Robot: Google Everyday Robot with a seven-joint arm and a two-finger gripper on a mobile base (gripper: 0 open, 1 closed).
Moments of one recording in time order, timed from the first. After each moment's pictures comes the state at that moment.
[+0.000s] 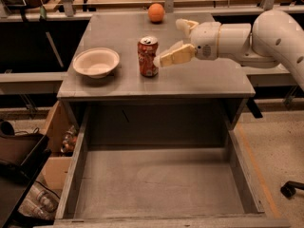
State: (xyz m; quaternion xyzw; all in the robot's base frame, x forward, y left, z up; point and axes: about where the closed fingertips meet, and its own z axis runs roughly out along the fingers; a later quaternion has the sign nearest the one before) arm 0.662 -0.044 0.953 -0.46 0.62 0.31 0.56
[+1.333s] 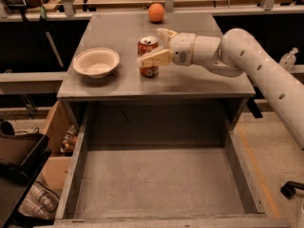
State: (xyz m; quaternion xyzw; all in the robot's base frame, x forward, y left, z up) arm 0.704 0.008 0.916 -0.42 0.59 0.39 0.57
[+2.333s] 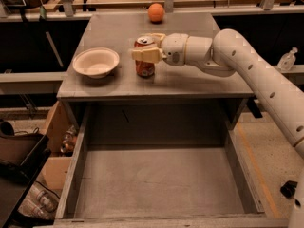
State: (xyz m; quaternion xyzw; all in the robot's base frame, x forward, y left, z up) arm 0.707 0.031 0.912 -0.43 0.58 0.39 0.56
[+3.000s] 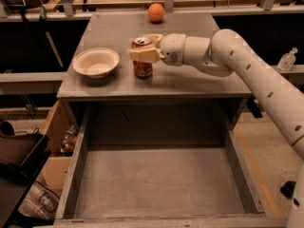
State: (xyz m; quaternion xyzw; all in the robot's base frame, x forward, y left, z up) arm 0.706 0.036 0.913 -0.43 0.58 0.40 0.56
